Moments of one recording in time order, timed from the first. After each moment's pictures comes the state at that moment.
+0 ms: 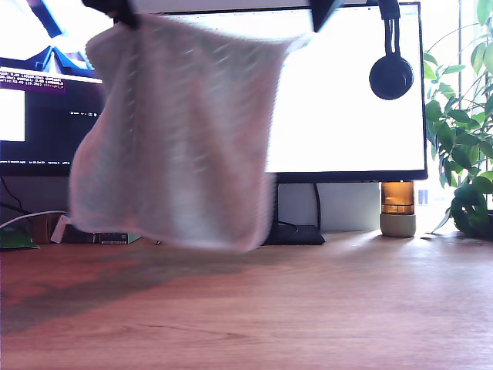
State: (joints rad) left arm -0.51 1.27 1.21 -0.35 -0.24 0.89; right arm 0.64 1.54 1.61 -0.78 0.44 -0.54
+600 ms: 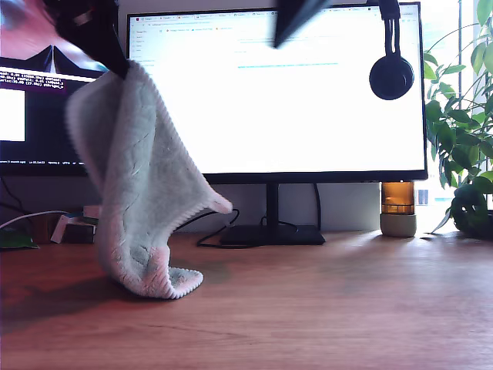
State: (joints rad) left arm -0.52 1.29 1.21 -0.62 -0.06 1.00; right arm 0.72 1.57 1.61 -0.88 -0.12 -0.58
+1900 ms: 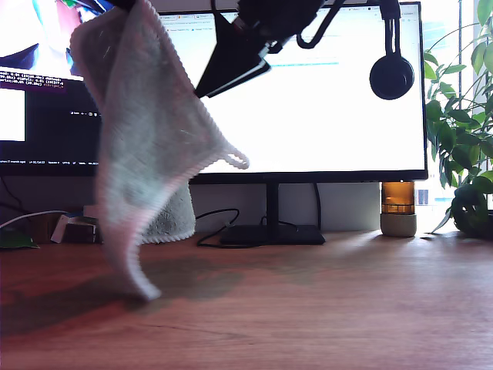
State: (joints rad) left arm -0.55 1.17 1.22 -0.51 -0.02 1.31; right arm 0.60 1.77 1.61 -0.61 -0.44 -0.76
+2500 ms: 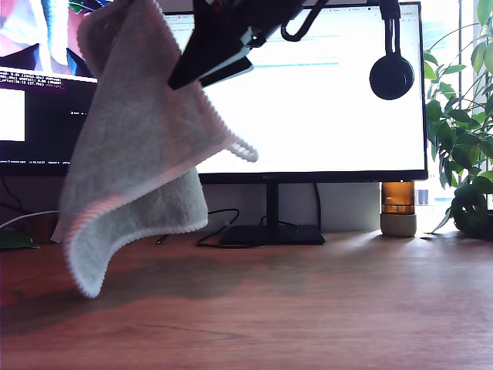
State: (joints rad) left arm -0.55 1.17 1.22 -0.45 -0.02 1.34; right arm 0.66 1.77 1.61 -0.66 -0.51 -0.71
